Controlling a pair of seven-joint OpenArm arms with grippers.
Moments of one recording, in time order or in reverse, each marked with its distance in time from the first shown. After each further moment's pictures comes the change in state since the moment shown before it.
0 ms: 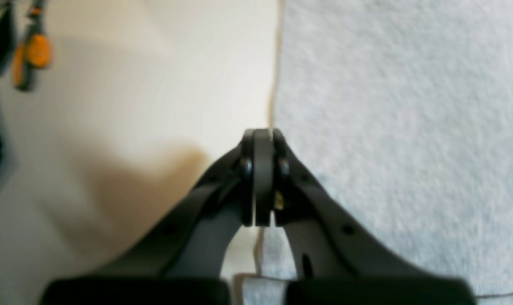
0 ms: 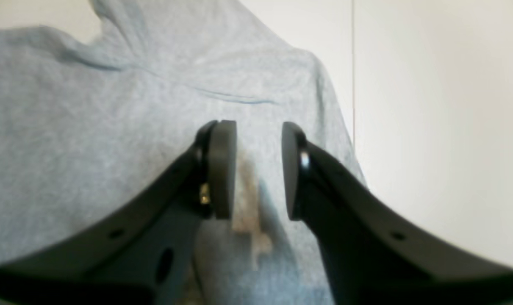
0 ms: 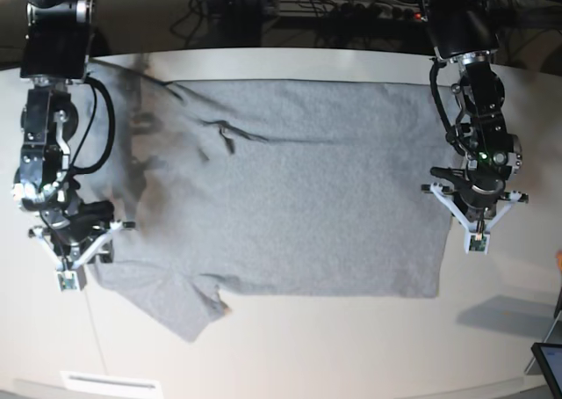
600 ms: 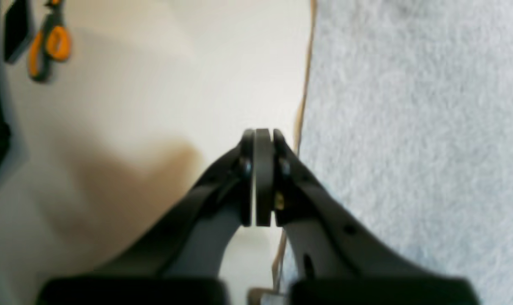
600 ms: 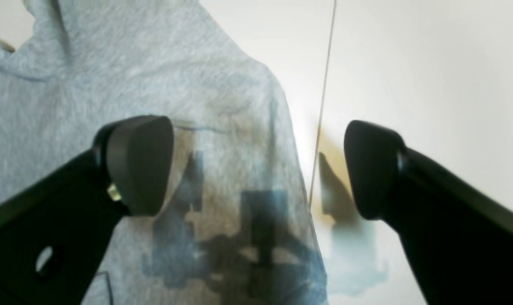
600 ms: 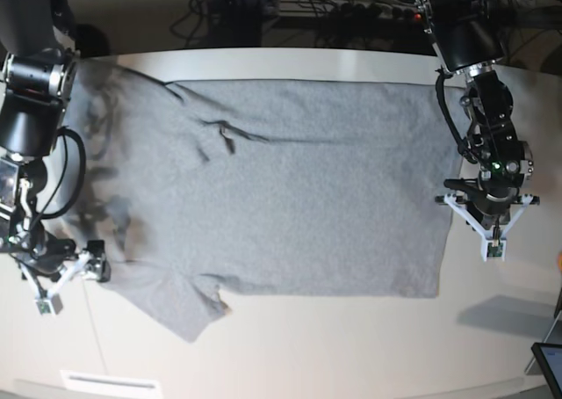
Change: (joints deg) left arm -3.1 -0.3 -3.8 -3.6 0.0 0.1 -0.7; right arm 17.8 3.9 7.0 -33.8 -0.1 17.2 5.8
